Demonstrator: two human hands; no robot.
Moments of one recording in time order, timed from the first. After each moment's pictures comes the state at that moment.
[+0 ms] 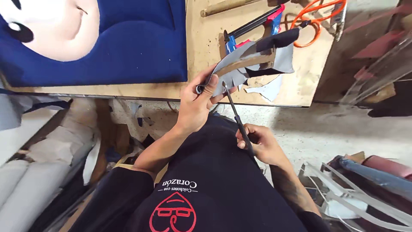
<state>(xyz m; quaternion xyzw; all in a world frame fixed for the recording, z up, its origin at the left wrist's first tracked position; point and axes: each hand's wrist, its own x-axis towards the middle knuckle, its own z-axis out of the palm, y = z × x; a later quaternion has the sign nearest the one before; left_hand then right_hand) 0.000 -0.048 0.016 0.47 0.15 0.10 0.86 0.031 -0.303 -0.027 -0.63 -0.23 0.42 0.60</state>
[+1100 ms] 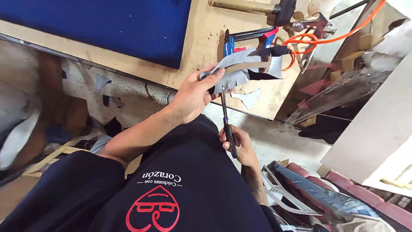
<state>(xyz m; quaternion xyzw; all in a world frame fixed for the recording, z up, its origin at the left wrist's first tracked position) 0.005 -0.042 0.012 0.32 0.24 0.00 0.92 0.035 -0.308 -0.023 -0.65 -0.25 0.45 0.56</state>
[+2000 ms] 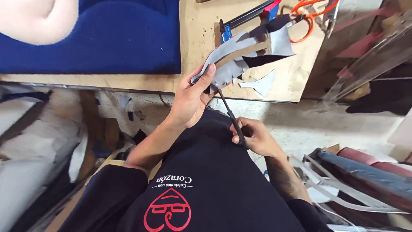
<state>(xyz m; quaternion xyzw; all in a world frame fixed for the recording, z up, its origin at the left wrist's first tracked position) -0.001 -0.045 0.019 0.38 0.22 0.02 0.90 0.040 -0.309 -0.027 -0.67 -0.24 0.46 0.53</state>
